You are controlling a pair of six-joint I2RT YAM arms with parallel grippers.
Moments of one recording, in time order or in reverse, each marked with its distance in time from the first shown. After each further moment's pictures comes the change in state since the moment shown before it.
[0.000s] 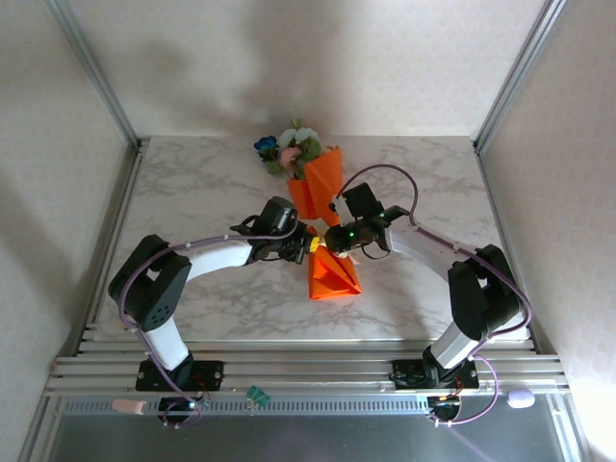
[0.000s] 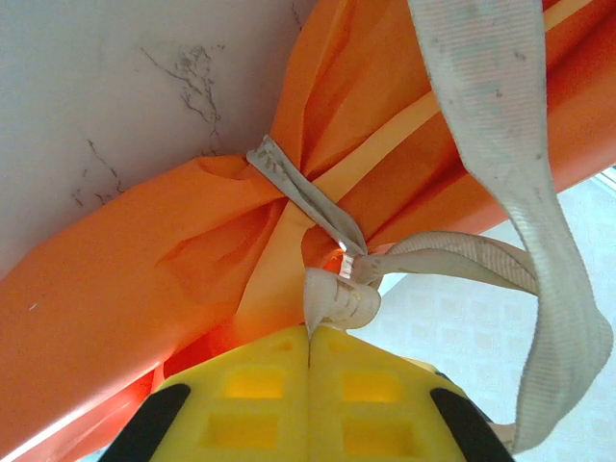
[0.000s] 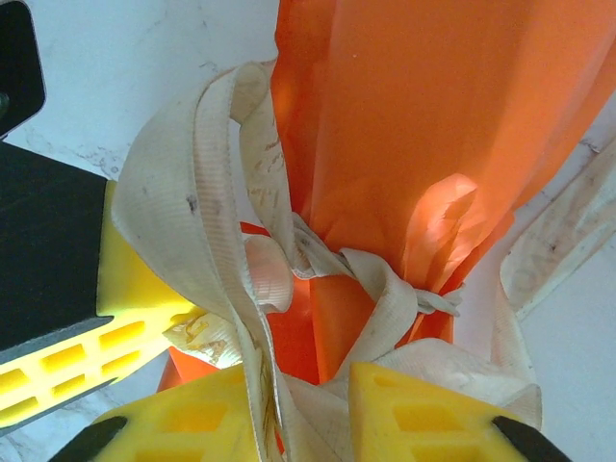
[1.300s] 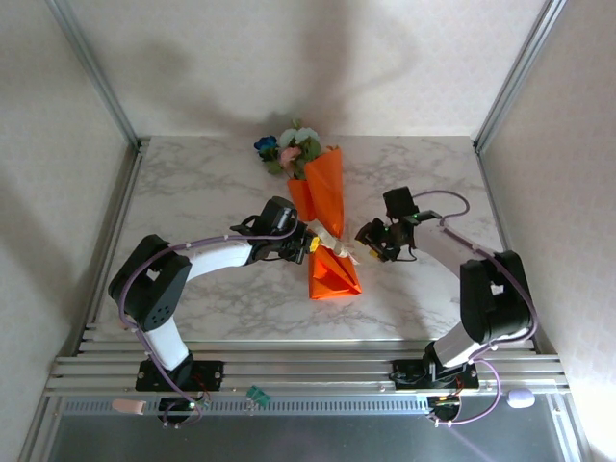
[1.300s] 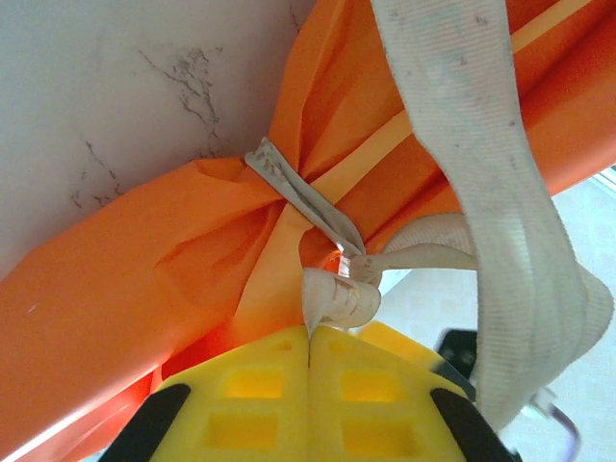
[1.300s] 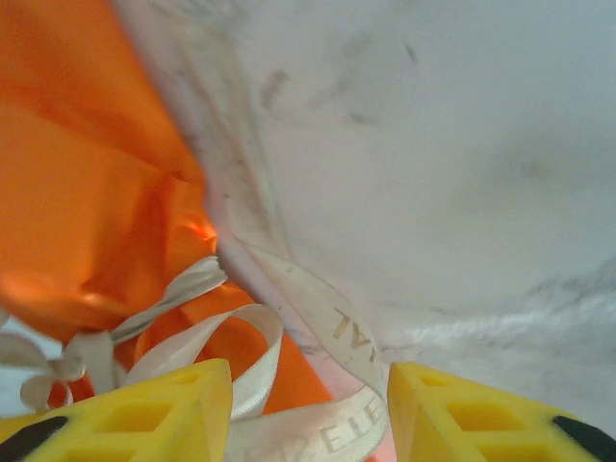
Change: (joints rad) left arm 0.002 0.000 0.000 0.002 -0.003 0.001; right arm -0.252 -0.045 -0.143 -0.027 -0.108 0.742
